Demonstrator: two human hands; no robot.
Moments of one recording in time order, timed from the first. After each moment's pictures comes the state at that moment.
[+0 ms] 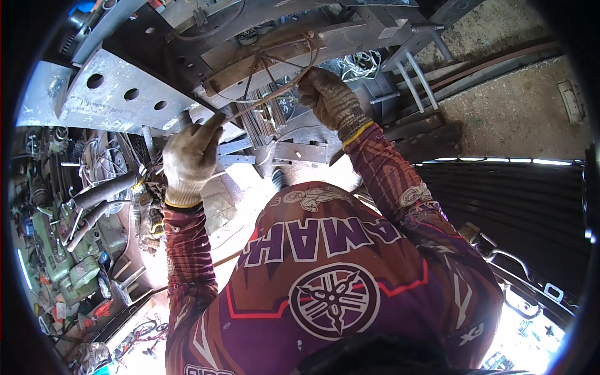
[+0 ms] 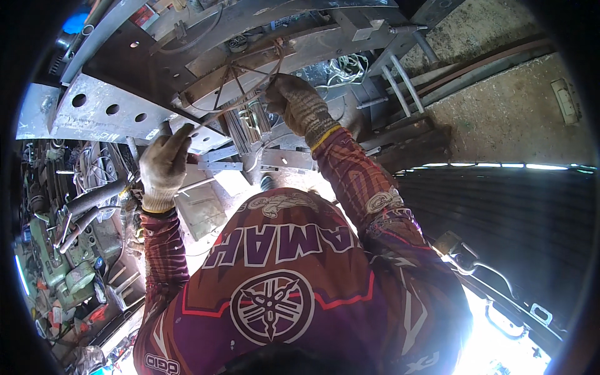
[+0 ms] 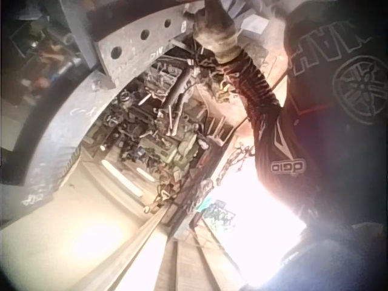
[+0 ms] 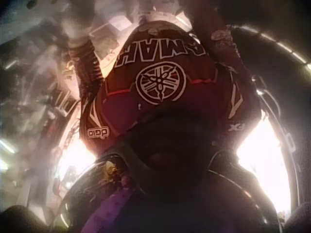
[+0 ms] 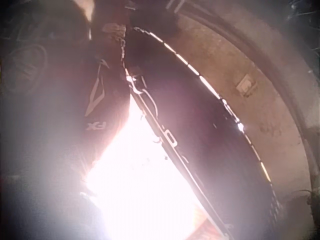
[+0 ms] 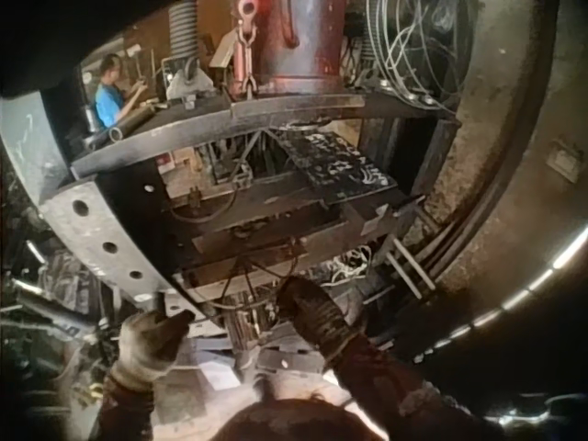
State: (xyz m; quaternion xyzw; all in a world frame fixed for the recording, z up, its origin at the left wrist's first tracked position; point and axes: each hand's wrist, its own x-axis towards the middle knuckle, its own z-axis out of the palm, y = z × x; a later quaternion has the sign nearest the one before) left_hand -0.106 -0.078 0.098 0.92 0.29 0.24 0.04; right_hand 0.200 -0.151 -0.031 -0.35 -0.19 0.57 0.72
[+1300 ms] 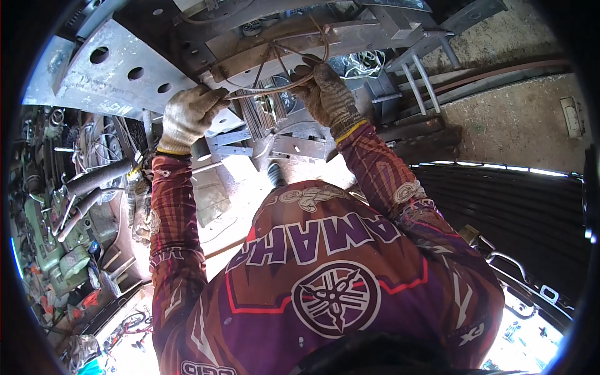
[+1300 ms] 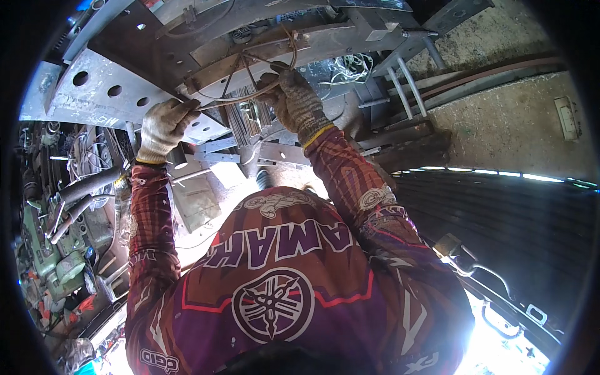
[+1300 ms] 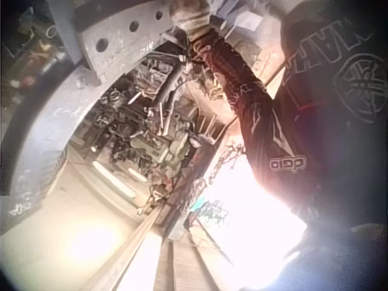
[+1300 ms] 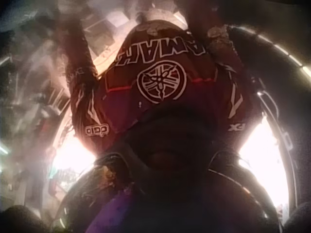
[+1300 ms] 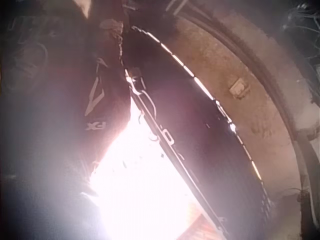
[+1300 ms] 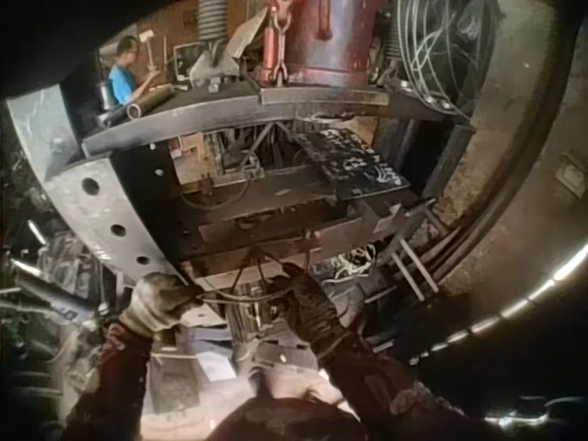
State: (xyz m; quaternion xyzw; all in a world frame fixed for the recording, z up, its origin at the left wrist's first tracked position) left_hand -0.107 0.004 0.067 0.97 0.15 0.21 0.02; right_hand 0.170 -0.138 -0.036 -0.22 -0.16 0.58 0.77
